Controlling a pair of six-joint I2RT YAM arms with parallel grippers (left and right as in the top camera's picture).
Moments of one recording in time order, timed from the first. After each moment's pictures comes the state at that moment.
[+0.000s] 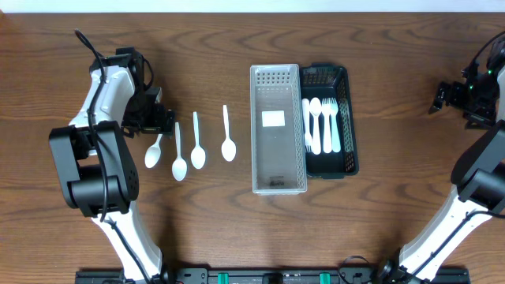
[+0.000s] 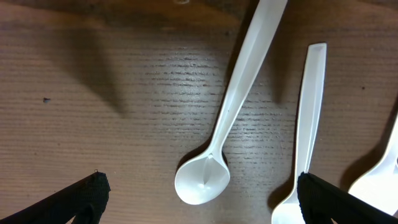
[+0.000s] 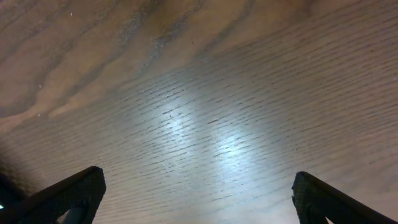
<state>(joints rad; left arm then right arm) 0.12 2.09 1.58 -1.18 -0.03 0.15 -0.47 2.23 1.98 -1.34 -0.05 -0.03</state>
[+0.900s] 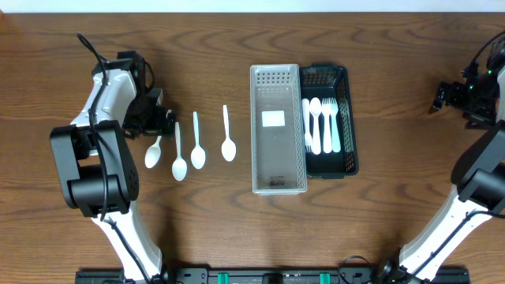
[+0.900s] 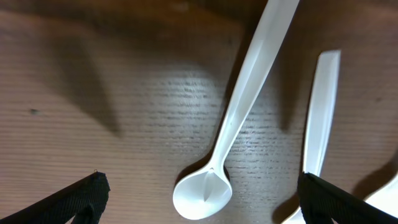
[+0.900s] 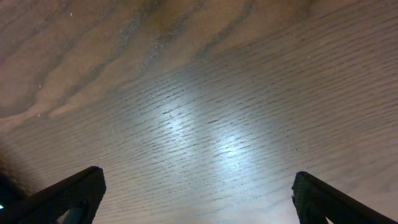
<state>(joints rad) 0.12 2.09 1.52 -1.11 -0.03 0.15 -0.47 2.23 1.98 -1.34 -0.05 -0.03</state>
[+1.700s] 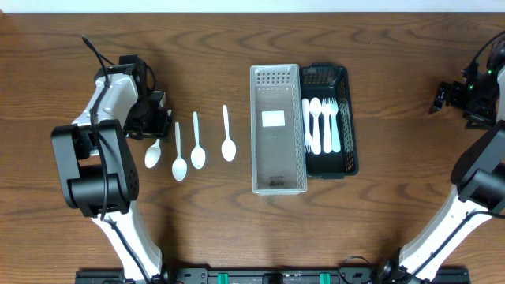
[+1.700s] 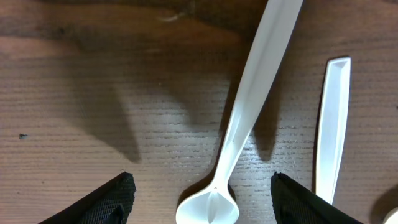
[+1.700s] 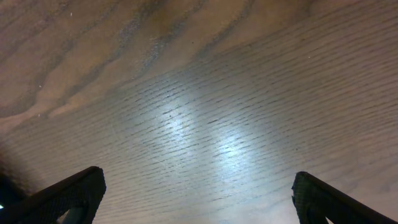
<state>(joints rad) 0.12 2.09 1.49 -1.05 -0.03 0.20 -0.47 2.23 1.98 -1.34 -0.05 -0.03</state>
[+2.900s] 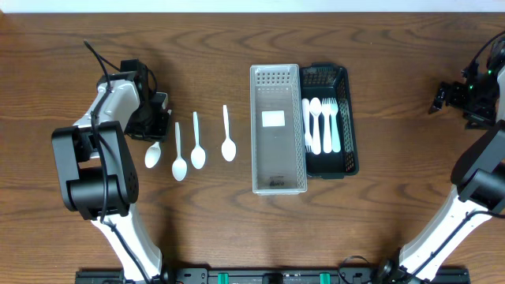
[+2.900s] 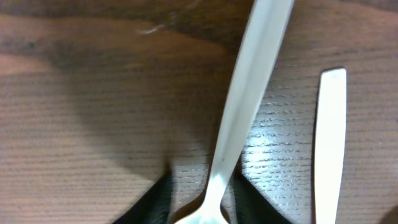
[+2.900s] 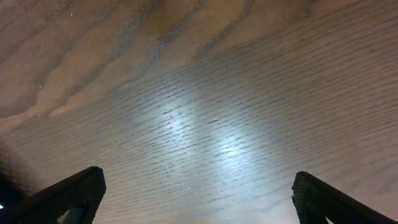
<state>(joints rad) 0.12 2.08 1.41 -0.95 -0.01 0.22 -0.47 2.23 1.98 -1.34 -0.05 -0.03</state>
